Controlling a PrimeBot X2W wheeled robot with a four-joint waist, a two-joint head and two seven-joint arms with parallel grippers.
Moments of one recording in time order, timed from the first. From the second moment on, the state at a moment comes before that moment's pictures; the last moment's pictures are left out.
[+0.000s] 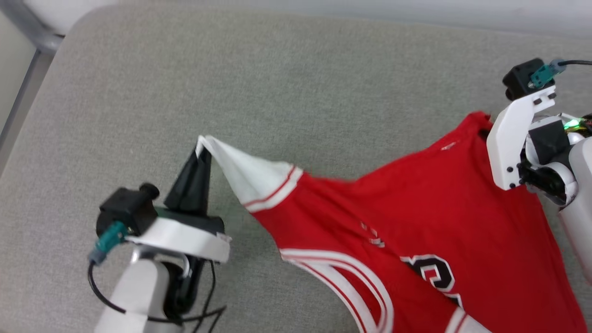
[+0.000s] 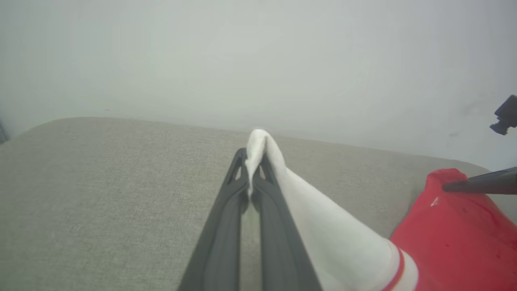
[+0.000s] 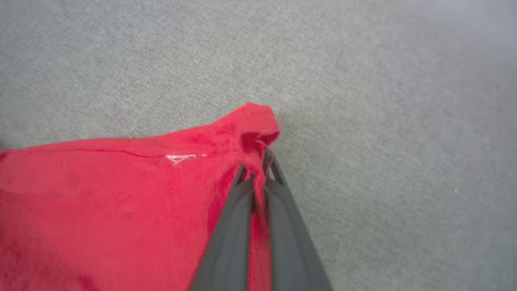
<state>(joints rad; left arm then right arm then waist) -0.26 0.15 -0.20 0.11 -0.39 -0.09 -0.26 -0.77 -0.43 0.38 0.49 0.46 0.13 0.73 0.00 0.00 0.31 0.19</state>
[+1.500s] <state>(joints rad) -1.69 0.42 -0.19 0.84 -0.37 -0.13 -0.16 -1.58 -0.25 0.03 0.68 0.06 0.13 0.23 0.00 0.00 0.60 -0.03</state>
